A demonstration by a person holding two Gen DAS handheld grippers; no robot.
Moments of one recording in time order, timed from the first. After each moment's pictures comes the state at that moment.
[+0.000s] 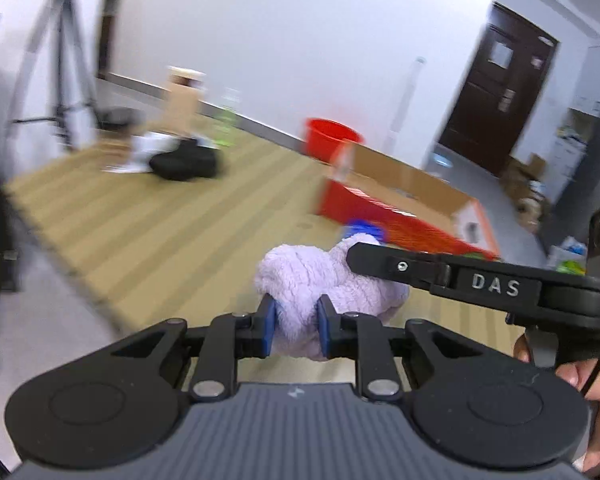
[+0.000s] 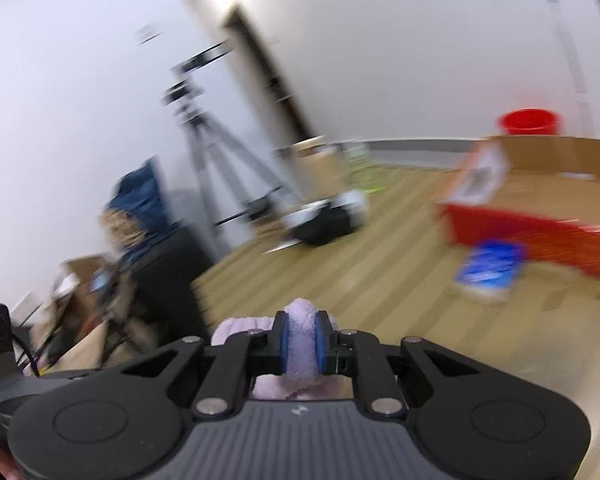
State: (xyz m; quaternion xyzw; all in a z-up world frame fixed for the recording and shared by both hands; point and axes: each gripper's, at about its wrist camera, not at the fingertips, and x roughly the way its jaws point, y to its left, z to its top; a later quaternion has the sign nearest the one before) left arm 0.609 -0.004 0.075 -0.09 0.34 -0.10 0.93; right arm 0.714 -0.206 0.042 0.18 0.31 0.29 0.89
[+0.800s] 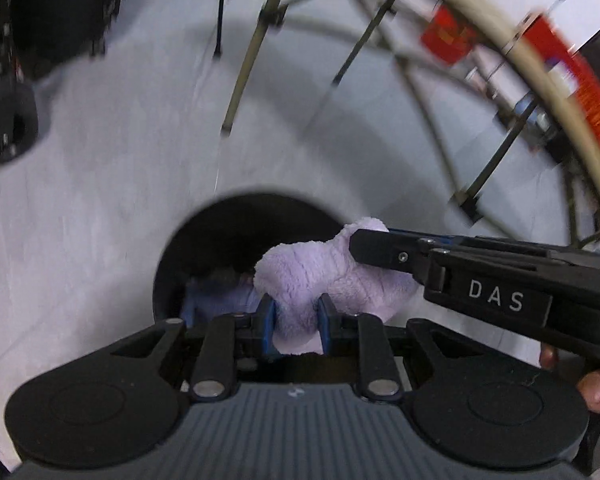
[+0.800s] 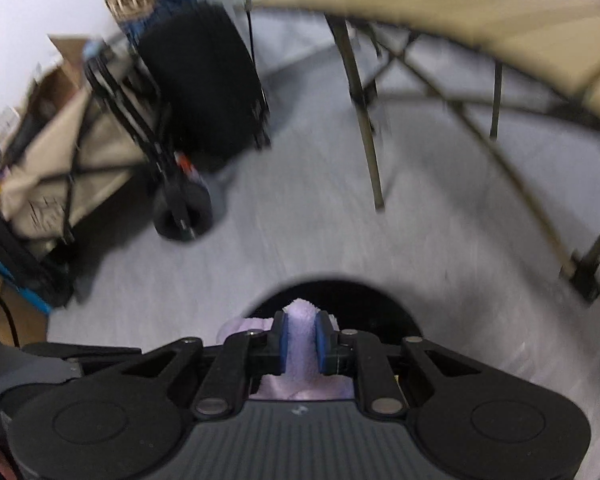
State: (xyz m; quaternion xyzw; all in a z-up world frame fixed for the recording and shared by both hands) left arm 0.515 0.151 -0.175 -0.19 0.56 -0.02 0.81; right arm 0.616 0.013 -0.169 0.04 0.52 0.31 0.80
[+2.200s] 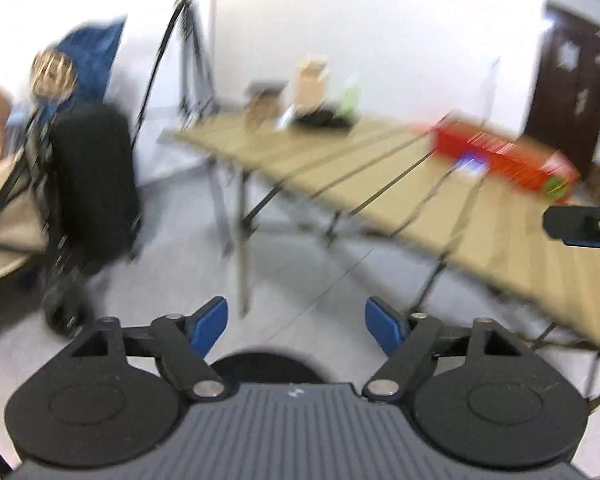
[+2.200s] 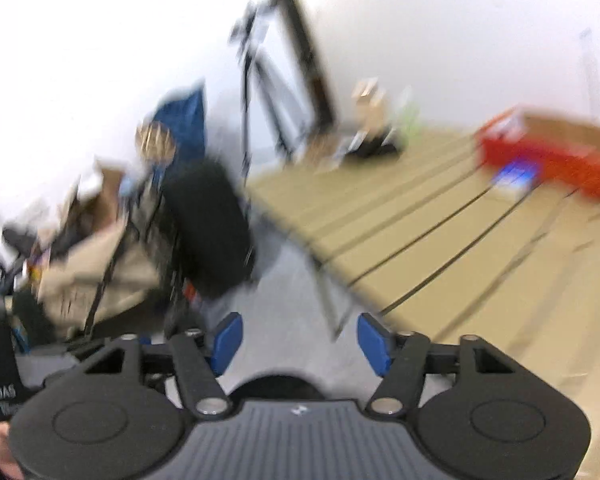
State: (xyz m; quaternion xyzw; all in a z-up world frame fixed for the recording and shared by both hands) left arm 0.418 0.028 -0.006 -0.04 0.29 0.03 0.96; right arm 0.507 -0.181 0.007 0.09 0.29 0.28 0.91
